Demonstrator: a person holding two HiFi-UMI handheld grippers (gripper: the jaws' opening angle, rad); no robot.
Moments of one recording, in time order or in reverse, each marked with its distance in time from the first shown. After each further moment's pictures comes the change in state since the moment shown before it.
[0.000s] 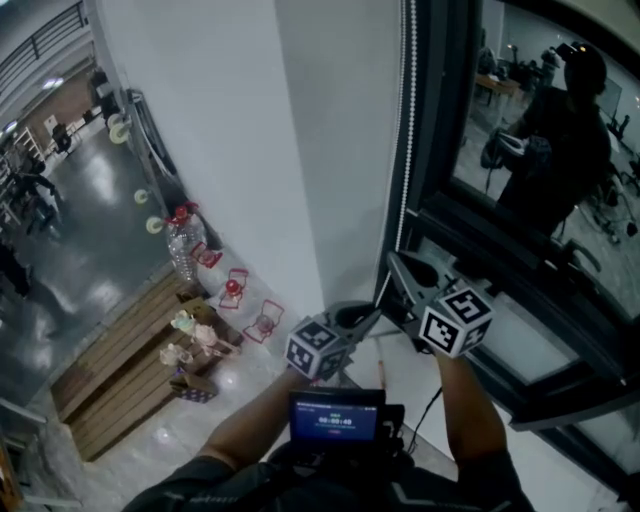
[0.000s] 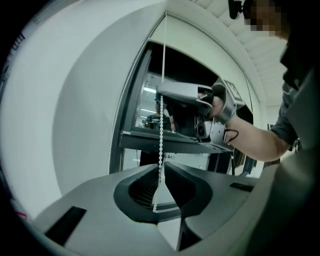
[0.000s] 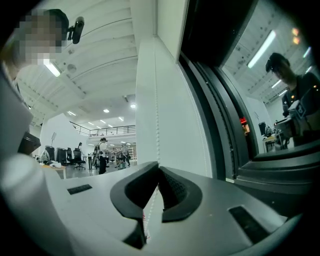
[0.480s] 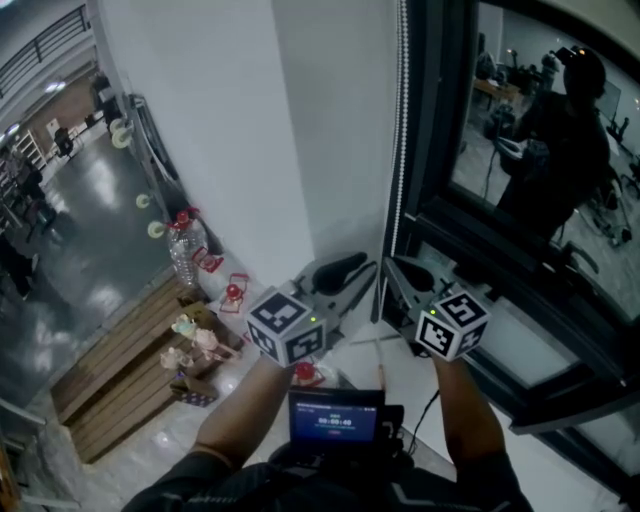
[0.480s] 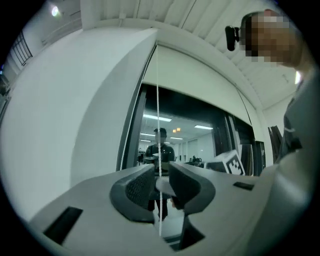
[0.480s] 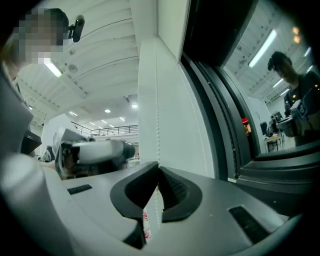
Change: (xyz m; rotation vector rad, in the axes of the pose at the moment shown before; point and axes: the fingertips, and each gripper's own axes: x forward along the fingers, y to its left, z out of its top) left arm -0.050 -0.009 0.163 0.094 -0.264 0.028; right arm 0.000 0.005 -0.001 -0.003 -0.009 0.025
